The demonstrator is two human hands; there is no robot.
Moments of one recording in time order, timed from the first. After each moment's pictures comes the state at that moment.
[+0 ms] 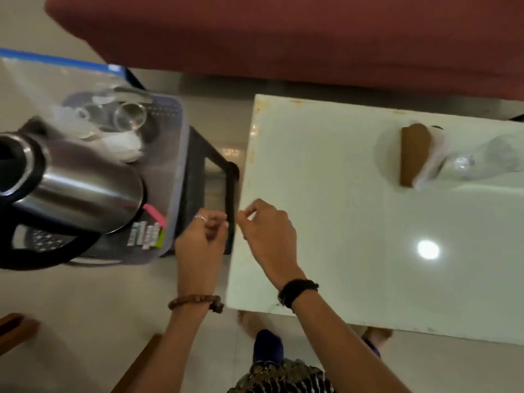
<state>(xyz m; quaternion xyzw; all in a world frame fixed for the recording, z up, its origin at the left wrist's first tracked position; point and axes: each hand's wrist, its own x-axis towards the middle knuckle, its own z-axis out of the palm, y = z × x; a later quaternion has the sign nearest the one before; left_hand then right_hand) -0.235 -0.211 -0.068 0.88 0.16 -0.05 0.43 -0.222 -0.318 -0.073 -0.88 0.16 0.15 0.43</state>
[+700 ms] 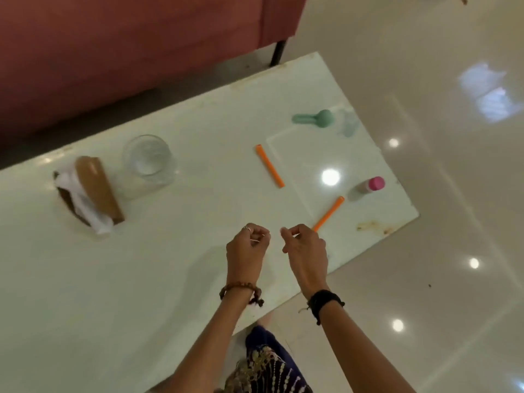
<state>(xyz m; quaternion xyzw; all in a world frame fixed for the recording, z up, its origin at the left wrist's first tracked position) -0.355 -0.812 -0.134 0.81 -0.04 -0.39 0.45 -0.429 -0.889 -0.129 -0.70 0.57 0.02 0.43</state>
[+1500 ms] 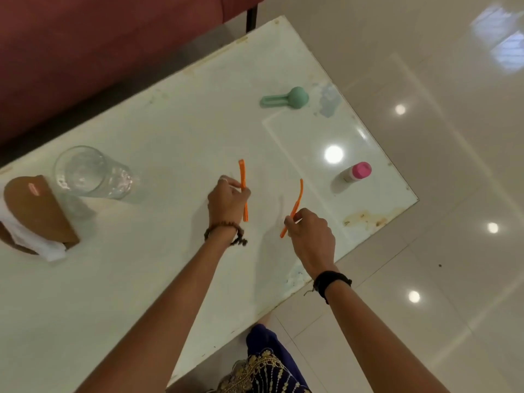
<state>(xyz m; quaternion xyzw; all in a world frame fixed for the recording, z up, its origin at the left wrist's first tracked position) -0.309 -0.919 -0.193 0.87 -0.07 -0.31 0.36 -0.448 -0.972 -0.170 -0.72 0.57 0.10 0.38</state>
